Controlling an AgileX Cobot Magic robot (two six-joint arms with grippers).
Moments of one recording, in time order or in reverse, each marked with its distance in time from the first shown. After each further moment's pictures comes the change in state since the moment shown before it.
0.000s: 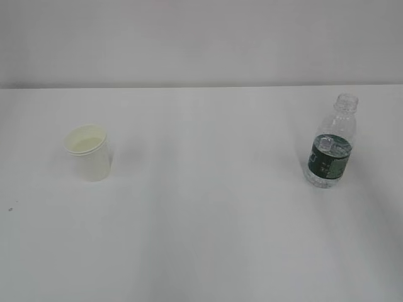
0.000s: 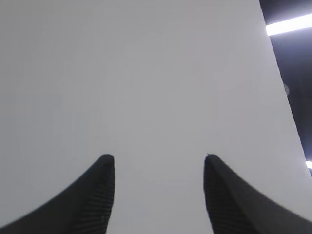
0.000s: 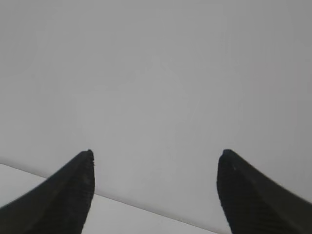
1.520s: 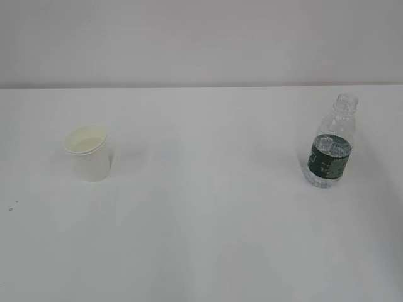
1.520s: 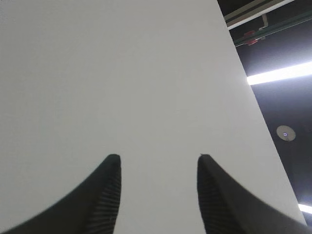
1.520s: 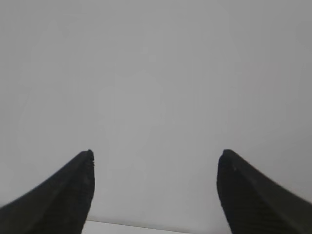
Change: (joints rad) left arm 0.011 -0.297 -0.006 0.117 0.355 -0.167; right arm 0.000 -0.030 -0.321 -0.209 0.311 0.203
